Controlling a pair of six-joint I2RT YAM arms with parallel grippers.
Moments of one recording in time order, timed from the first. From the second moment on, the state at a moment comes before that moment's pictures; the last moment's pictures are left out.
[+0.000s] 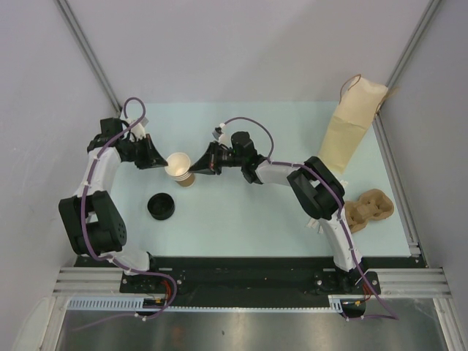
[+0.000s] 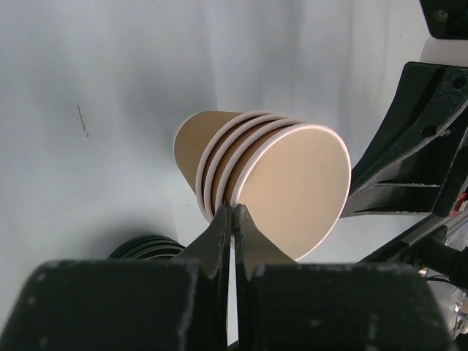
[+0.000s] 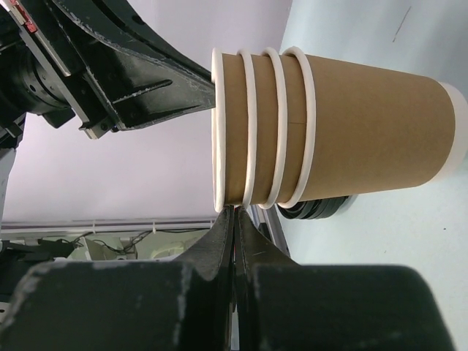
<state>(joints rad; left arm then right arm) 0.22 1.57 1.26 -0.73 0.65 -0.04 0.73 2.25 1.52 0.60 -0.74 1.25</state>
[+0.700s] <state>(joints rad) 0.22 1.56 1.25 -0.72 0.66 -0.04 0.73 2.27 1.53 0.59 -0.74 1.26</state>
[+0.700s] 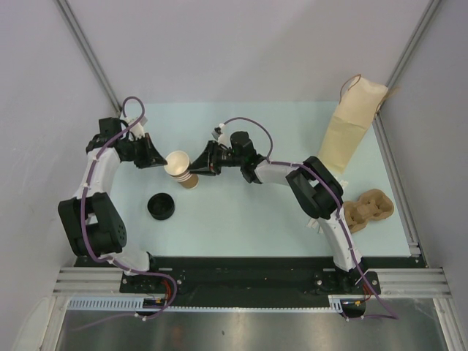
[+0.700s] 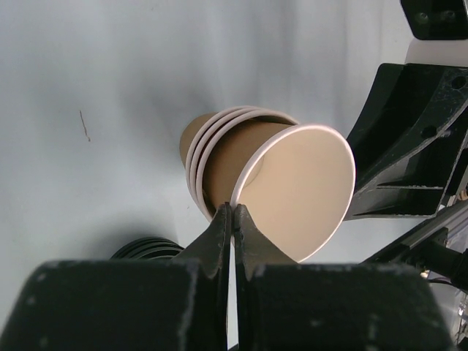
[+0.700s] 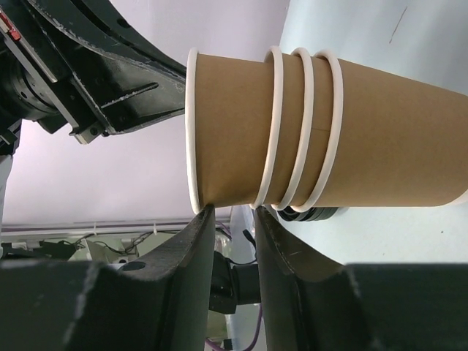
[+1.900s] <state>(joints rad) 0.14 1.53 1.57 -0.97 0.76 0.09 0.61 1.97 1.53 0.22 -0.80 0.92</state>
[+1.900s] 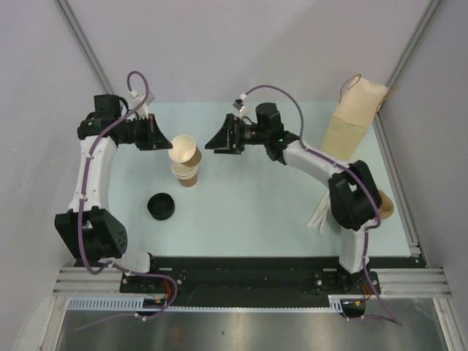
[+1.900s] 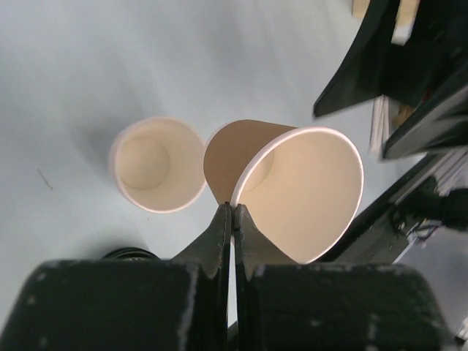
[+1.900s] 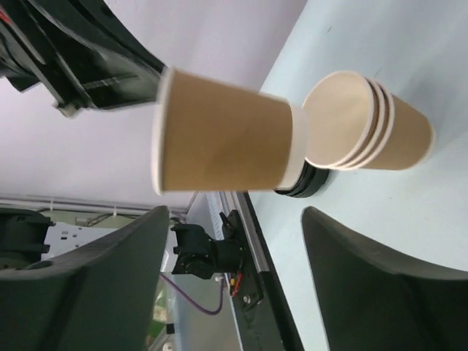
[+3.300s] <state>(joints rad) -0.49 1.70 1.29 -0.77 0.42 0.14 0.28 1.26 1.15 -0.57 -0.66 0.20</state>
